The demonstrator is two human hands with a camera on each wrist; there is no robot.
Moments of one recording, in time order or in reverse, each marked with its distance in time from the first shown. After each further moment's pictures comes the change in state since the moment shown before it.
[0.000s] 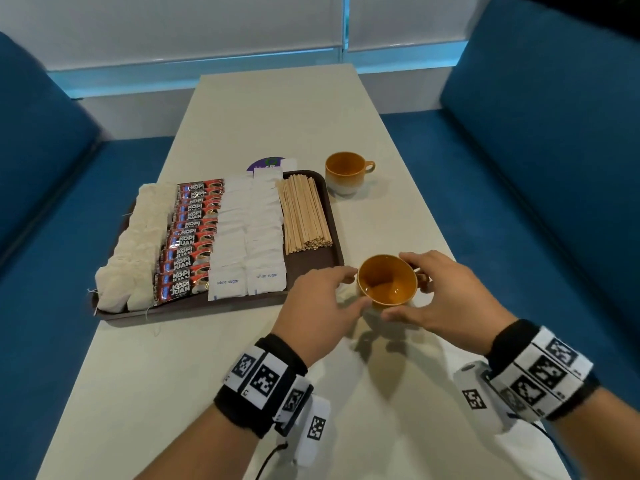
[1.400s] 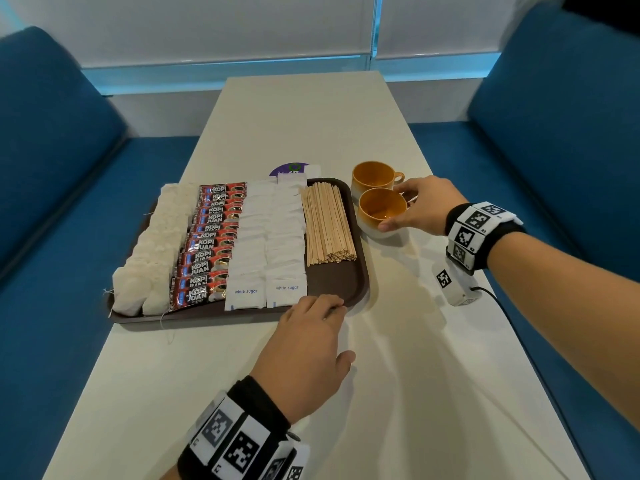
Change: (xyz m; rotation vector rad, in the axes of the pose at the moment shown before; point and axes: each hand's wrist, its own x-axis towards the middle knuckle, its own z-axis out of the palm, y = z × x) left_hand -0.025 -0.039 -0.018 0.522 -0.130 0.111; right_hand 0.183 -0.027 -0.027 -0.097 0.058 0.067
